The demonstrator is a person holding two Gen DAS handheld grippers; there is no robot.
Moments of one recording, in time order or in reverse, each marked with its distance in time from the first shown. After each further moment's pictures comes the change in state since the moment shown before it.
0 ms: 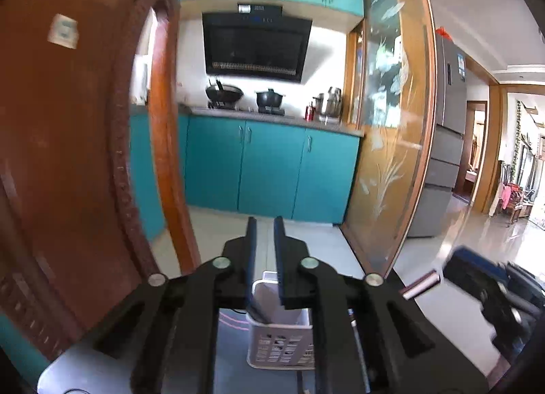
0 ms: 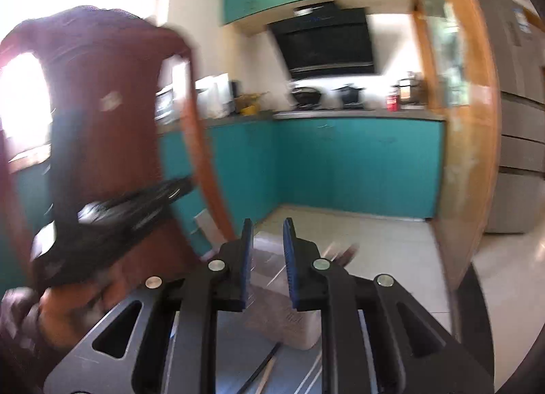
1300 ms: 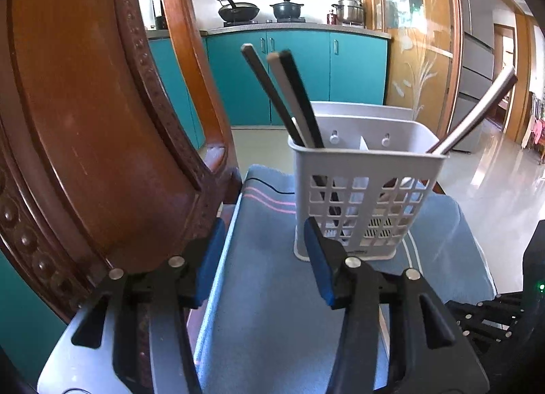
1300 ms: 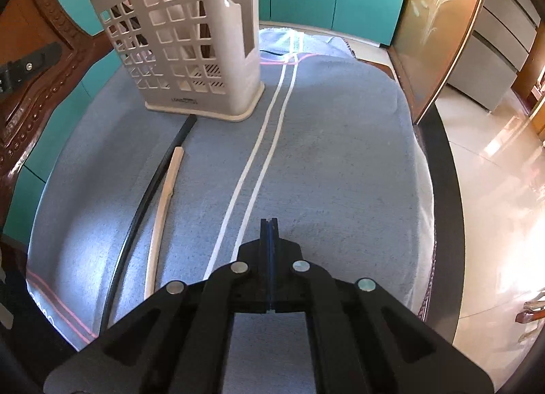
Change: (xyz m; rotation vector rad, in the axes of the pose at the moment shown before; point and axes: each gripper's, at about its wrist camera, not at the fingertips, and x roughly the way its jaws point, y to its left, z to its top) left arm 0.030 0.008 -0.121 0.124 0.368 0.150; right arm 0.089 -0.060 -0.166 0.145 0.759 -0.285
